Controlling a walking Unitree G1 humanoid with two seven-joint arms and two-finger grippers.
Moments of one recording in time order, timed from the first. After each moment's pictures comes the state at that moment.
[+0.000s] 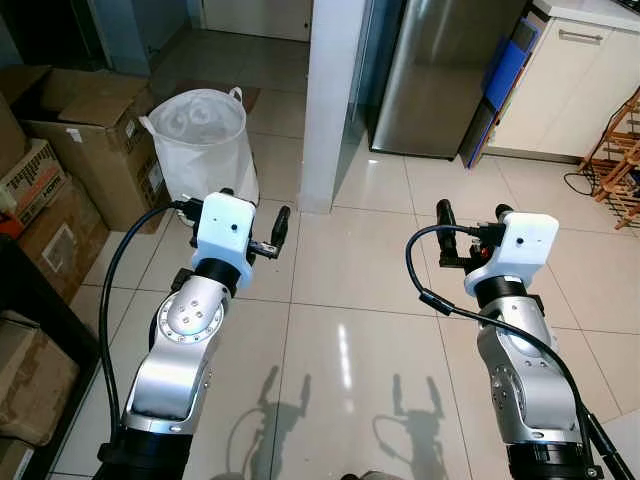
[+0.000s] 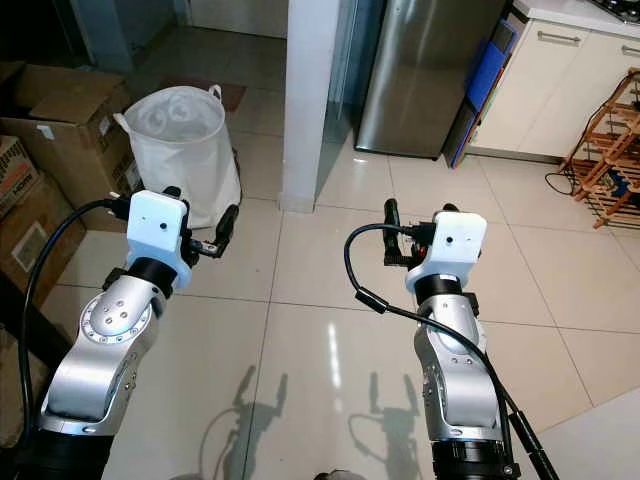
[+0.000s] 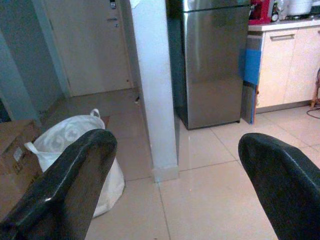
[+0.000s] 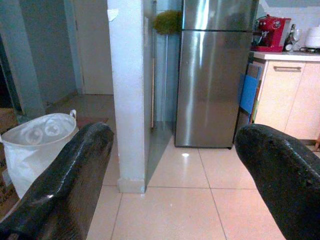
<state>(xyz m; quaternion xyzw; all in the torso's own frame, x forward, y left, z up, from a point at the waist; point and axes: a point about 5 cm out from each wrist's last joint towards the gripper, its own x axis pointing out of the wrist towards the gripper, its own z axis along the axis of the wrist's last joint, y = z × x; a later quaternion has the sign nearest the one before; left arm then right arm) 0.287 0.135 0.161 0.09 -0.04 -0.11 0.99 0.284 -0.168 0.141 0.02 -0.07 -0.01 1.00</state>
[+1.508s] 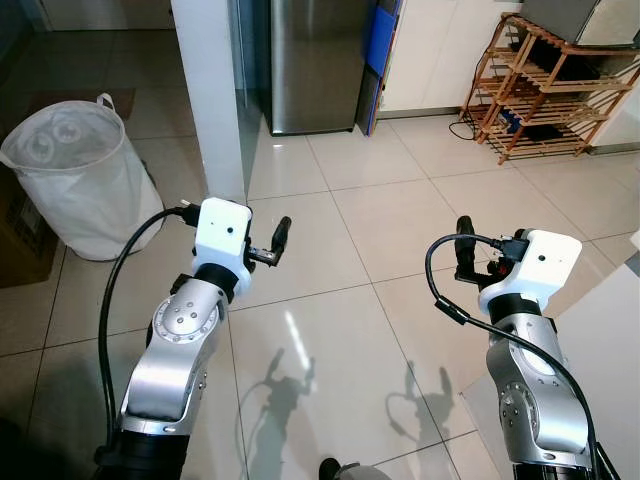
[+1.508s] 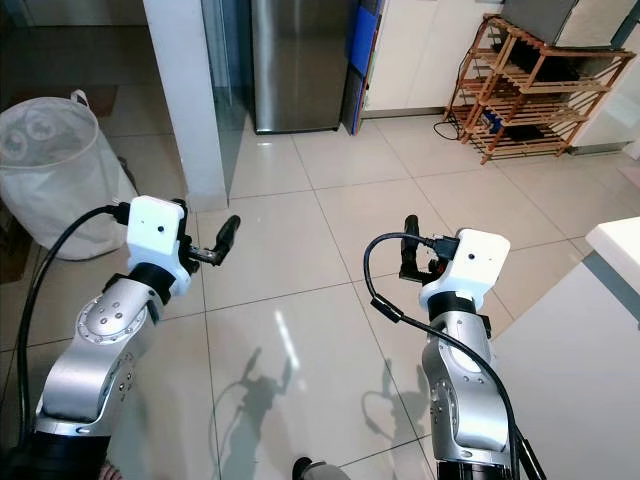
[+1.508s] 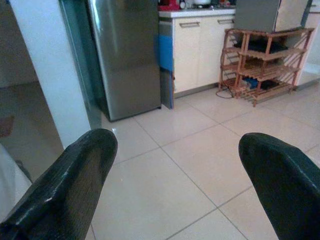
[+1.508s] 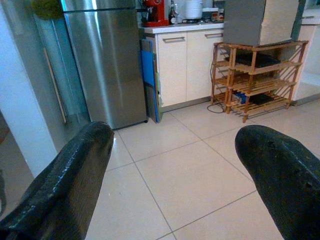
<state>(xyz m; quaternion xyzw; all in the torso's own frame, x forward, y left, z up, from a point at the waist) 0.286 0.141 0.154 0.07 -0.01 -0.12 0.99 0.269 -0.182 0.129 0.07 -0.04 -0.07 0.99</state>
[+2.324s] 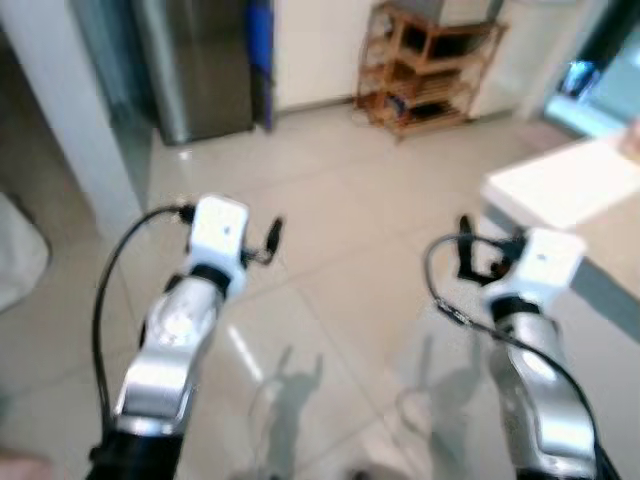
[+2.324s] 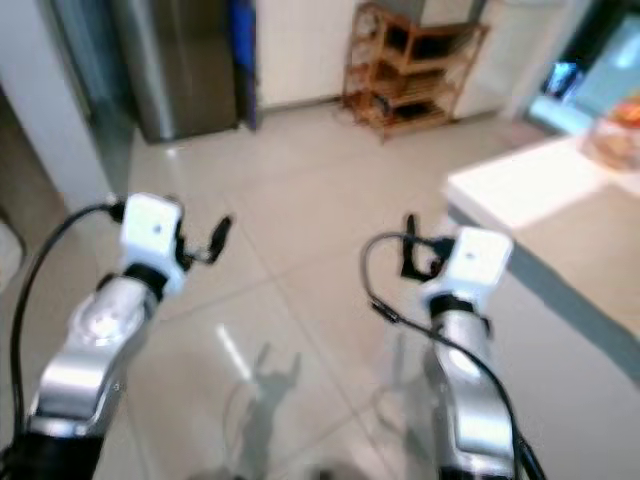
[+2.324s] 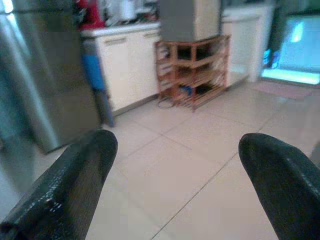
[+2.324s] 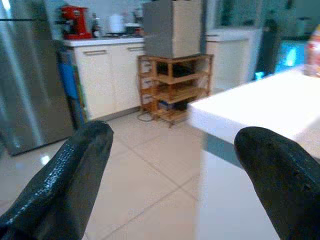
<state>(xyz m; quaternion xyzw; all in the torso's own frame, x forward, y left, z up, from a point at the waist) 0.286 0.141 0.159 0.09 -0.02 -0.12 0.99 0.265 -0.178 0.137 0.05 -0.05 -0.07 1.00</state>
